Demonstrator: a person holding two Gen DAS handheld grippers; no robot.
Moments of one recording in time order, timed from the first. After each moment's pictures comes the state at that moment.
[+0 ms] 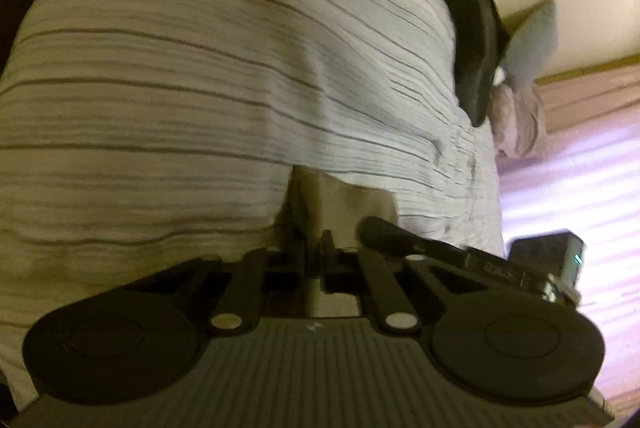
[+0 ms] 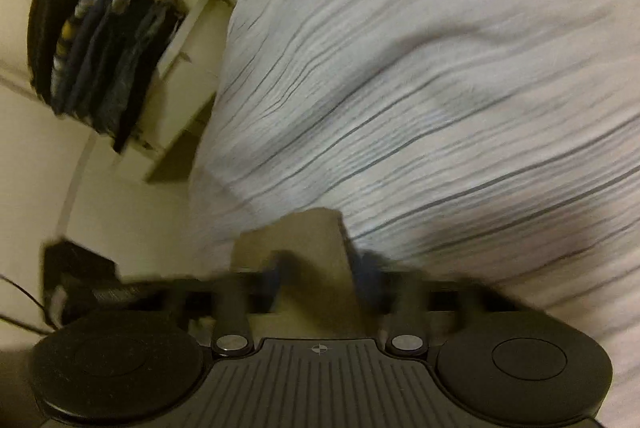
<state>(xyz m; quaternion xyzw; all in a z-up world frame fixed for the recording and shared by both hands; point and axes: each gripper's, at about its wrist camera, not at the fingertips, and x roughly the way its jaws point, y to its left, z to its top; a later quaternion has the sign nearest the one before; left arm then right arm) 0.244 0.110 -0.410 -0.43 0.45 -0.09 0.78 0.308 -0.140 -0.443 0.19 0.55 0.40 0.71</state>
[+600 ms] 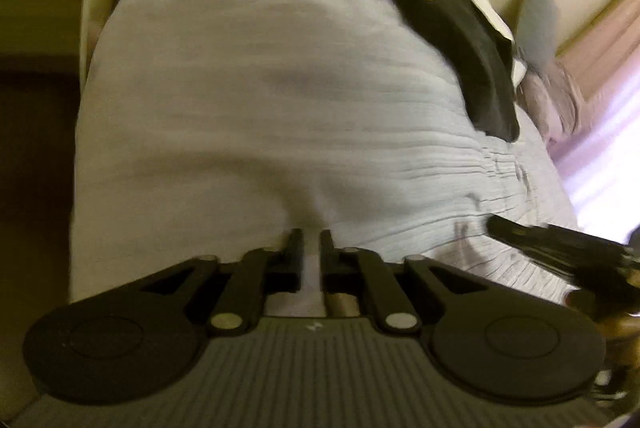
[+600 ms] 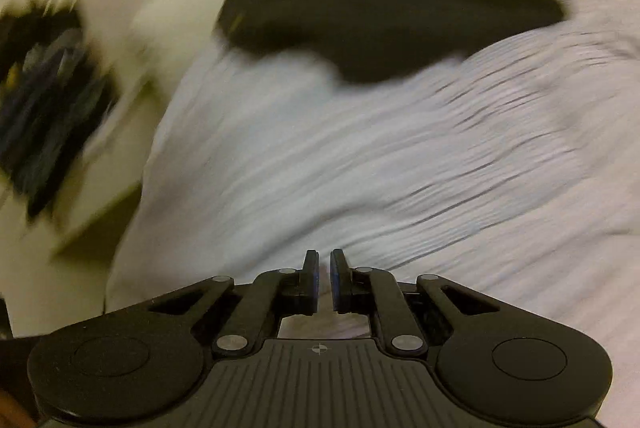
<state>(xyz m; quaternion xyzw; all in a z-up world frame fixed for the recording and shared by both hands) 0.285 0.099 -0.357 -0.23 0.41 -0.07 0.88 0.297 -0.152 -0.379 0.14 0.41 0.23 0.87</state>
